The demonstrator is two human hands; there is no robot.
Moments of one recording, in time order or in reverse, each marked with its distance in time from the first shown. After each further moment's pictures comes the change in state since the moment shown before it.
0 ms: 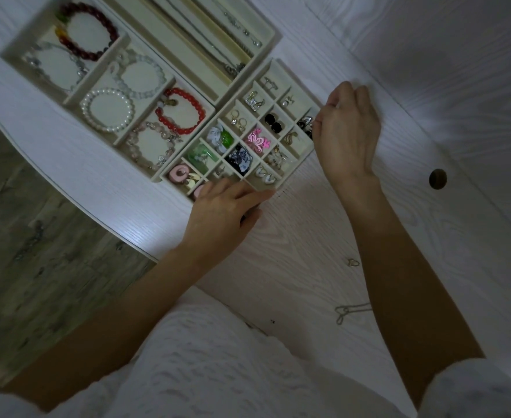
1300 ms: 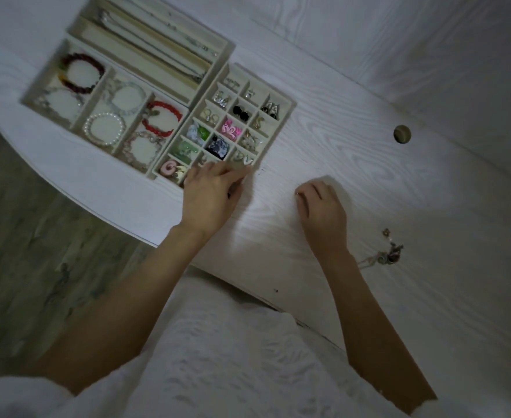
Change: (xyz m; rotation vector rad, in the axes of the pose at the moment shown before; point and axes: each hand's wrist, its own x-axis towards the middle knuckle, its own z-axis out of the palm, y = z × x) left_hand -0.001 0.008 0.000 0.131 0.006 0.016; right_hand -0.179 0.000 -0.029 0.259 -0.111 0.222
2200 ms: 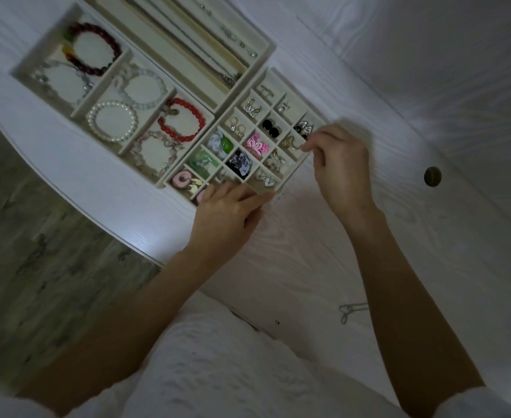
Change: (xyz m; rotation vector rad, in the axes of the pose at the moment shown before) left_hand 0.003 -0.005 -0.001 -0.089 0.016 0.002; right_hand 0.134 -0.040 -0.011 0.081 -0.081 -0.202
